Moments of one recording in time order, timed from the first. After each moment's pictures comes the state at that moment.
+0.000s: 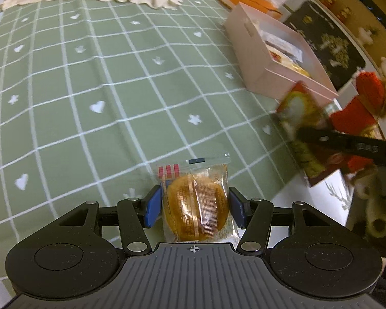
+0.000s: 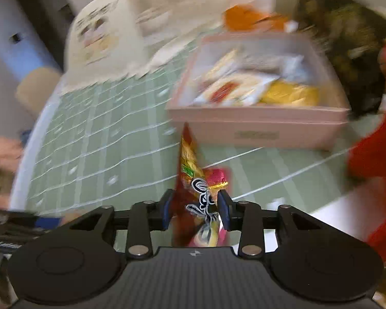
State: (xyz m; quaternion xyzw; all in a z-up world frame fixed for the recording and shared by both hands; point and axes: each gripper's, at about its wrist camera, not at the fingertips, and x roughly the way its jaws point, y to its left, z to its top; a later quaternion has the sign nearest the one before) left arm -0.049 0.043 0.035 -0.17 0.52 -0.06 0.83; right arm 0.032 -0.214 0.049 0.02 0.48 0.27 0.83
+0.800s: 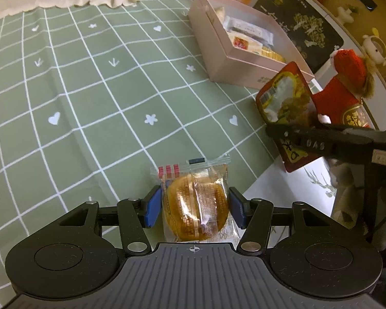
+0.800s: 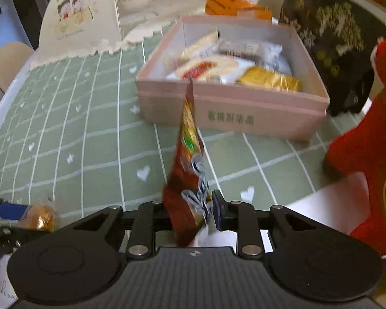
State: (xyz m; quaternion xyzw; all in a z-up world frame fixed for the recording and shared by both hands) left arm -0.038 0.013 0.043 -0.14 0.53 -0.10 0.83; right arm 0.027 -0.214 0.041 -0.05 0.46 0.18 0.87
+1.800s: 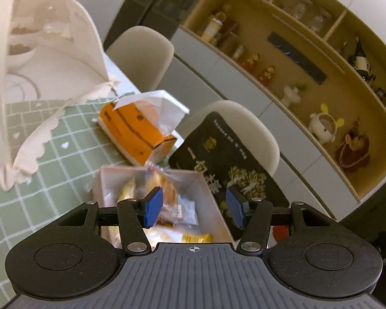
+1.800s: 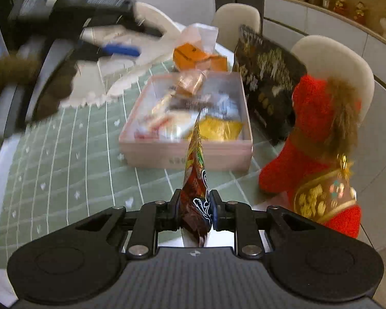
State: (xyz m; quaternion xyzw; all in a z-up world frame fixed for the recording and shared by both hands) left arm 0.153 -0.029 0.148 -0.21 0.35 -0.20 0.89; right arm 0.014 -0.276 0.129 -0.01 0.41 0.15 0.90
